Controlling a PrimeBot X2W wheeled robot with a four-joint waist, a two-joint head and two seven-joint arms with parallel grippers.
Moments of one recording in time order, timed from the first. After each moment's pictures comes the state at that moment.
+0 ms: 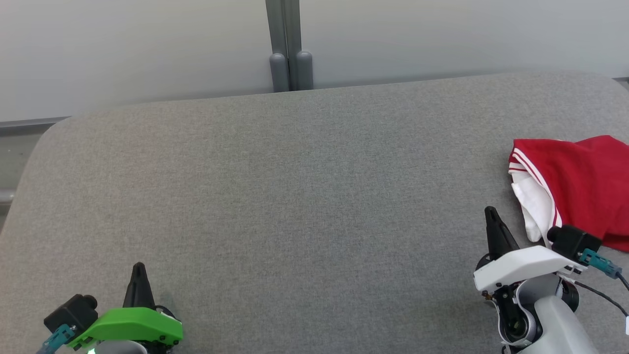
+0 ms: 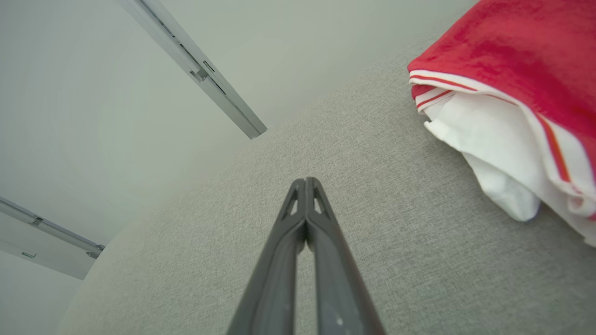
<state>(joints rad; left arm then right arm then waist) -0.06 0.04 0.03 0.37 -0.65 0.01 -0.14 -0.22 -0.04 -0.01 0.44 0.61 0.13 -0.13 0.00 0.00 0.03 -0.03</state>
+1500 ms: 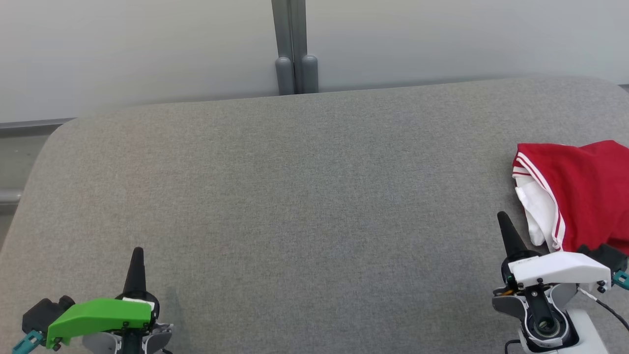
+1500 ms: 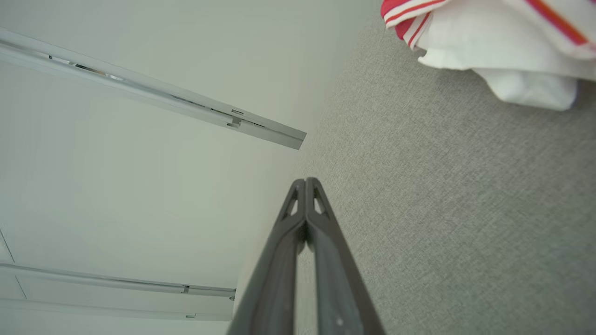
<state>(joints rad) -0.08 0.04 0.08 0.30 -1.19 -0.07 0.01 -0.16 -0.05 -0.07 0.33 1.17 0.13 0.01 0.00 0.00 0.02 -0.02</state>
